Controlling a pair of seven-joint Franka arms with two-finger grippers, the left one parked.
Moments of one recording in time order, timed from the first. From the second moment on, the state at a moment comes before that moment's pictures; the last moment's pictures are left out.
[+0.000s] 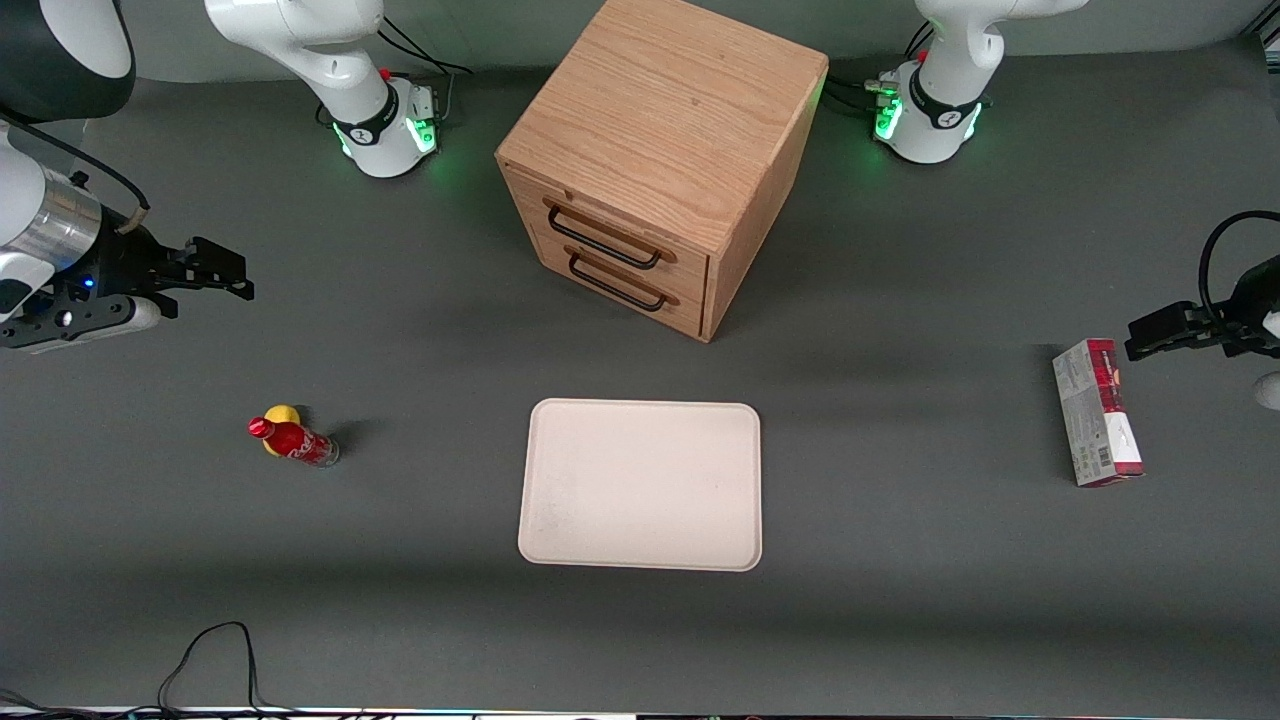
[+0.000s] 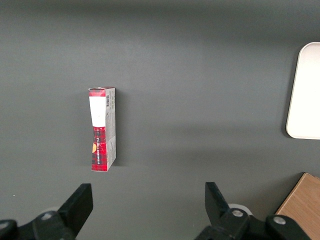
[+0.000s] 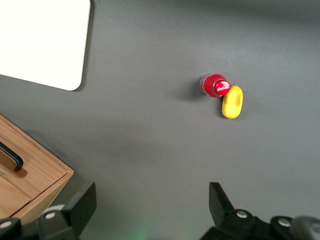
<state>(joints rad) 0.04 -0.01 0.00 -1.70 0.06 1.61 -0.12</state>
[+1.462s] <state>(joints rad) -0.07 0.29 -0.02 -1.33 0.05 1.54 -0.11</state>
